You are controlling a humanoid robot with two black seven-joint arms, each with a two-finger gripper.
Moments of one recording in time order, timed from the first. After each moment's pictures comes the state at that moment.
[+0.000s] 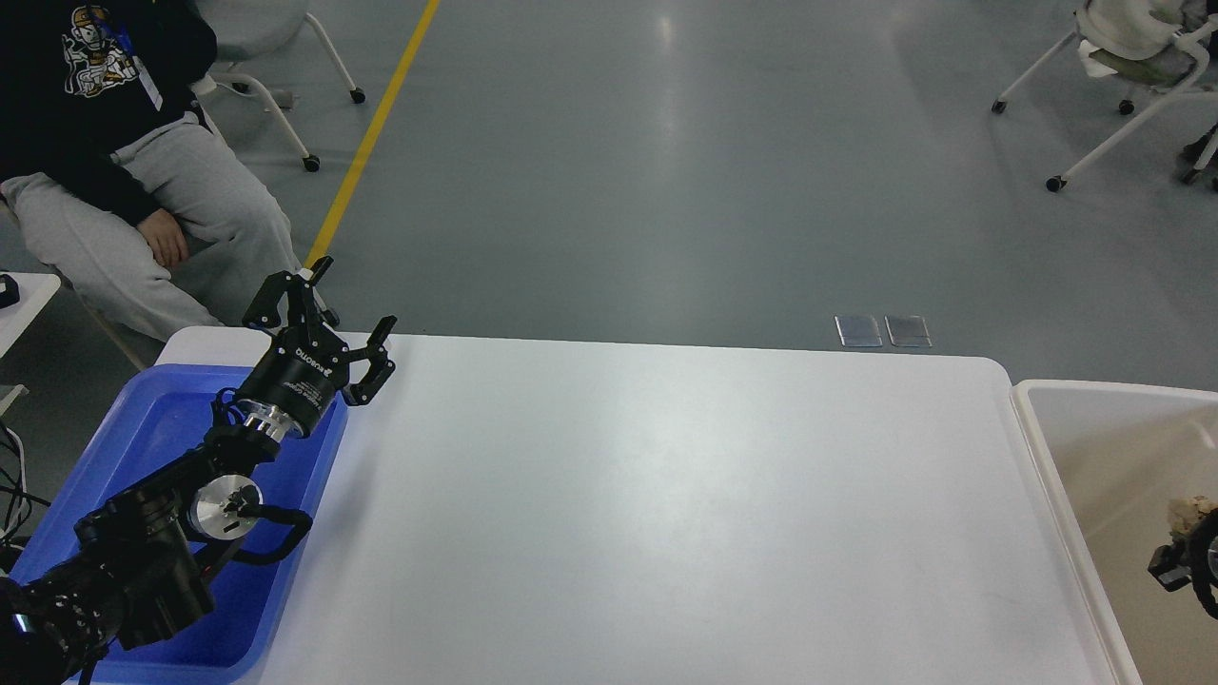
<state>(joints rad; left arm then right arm) -0.66 0.33 -0.60 -0.46 0.07 -0.61 -0.61 0.63 -0.49 0.38 0.16 0.65 -0.19 -0.07</state>
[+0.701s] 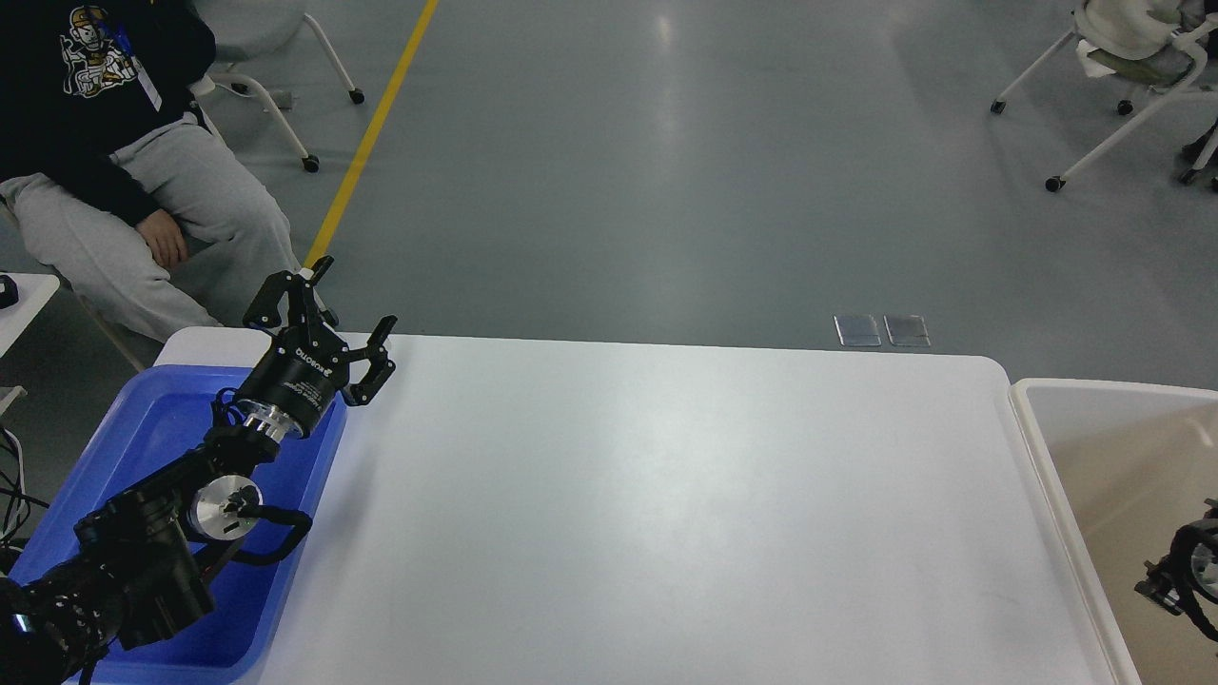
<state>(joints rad) -0.66 0.33 -0.60 -0.46 0.07 -0.61 -0.61 0.63 -0.49 0.38 0.19 0.39 -0.16 -0.06</state>
